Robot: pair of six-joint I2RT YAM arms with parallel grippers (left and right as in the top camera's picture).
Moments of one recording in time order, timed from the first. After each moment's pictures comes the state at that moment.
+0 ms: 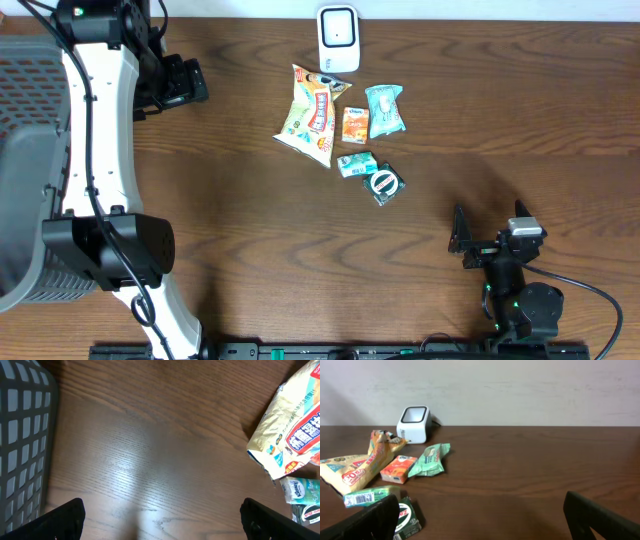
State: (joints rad) left arm 0.07 2.00 2.21 -1.60 0.02 -0.24; right arm -0.01 0.01 0.01 -0.07 -0.09 0.04
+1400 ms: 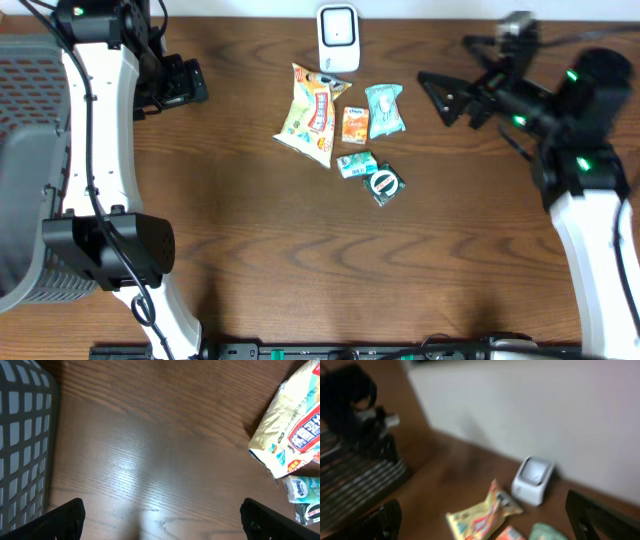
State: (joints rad) left arm 0.07 2.00 2.21 -1.60 0.02 -0.23; right arm -0.01 1.36 1.22 -0.14 -0.89 0.04
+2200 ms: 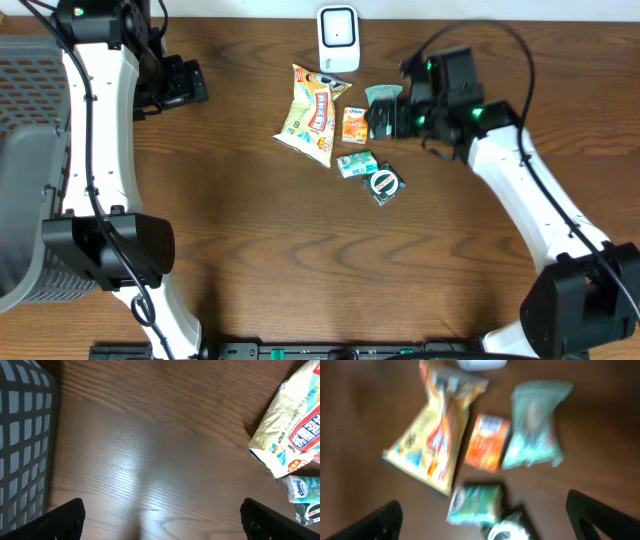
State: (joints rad) left arm 0.07 2.00 2.21 -1.60 0.02 -0.23; right arm 0.27 1.70 1.41 -0.62 -0.24 0.24
